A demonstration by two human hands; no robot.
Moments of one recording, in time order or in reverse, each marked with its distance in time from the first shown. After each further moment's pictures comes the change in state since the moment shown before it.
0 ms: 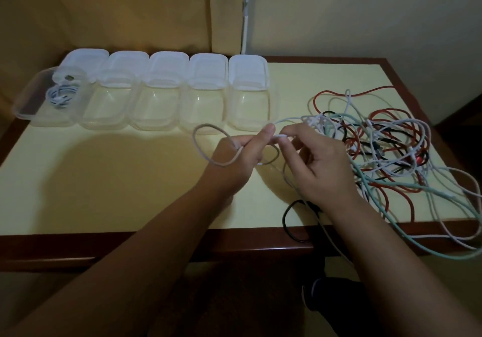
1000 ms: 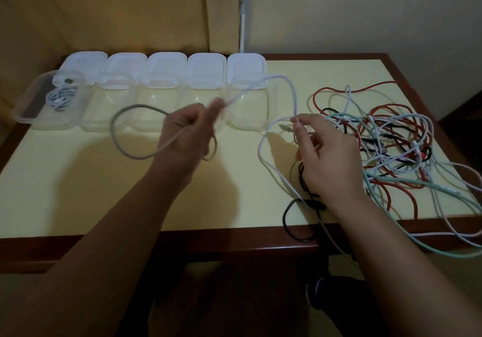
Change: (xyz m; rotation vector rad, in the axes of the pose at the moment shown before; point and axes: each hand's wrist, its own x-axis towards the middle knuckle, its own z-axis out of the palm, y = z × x) left_hand 0.015 0.008 -0.058 -0.164 0.215 0.198; right_hand 0.002 0.016 -0.001 -0.139 0.094 0.256
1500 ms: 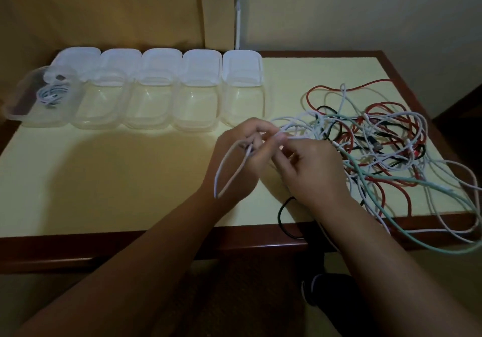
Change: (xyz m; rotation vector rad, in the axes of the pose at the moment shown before) left_hand -0.034 -0.011 0.065 0.289 -0.150 0.185; right_hand -0.013 -0.007 0.009 -0.117 -0.081 -0.212
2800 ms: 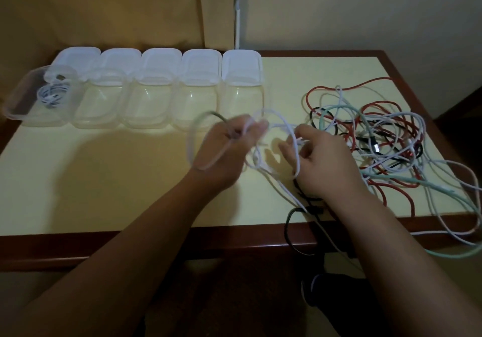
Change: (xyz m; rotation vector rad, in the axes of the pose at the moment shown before) left_hand 0.012 0.006 -0.016 -0.112 -0.061 -0.175; right_hand 0.010 0.022 -0.019 0.053 -0.232 0.274
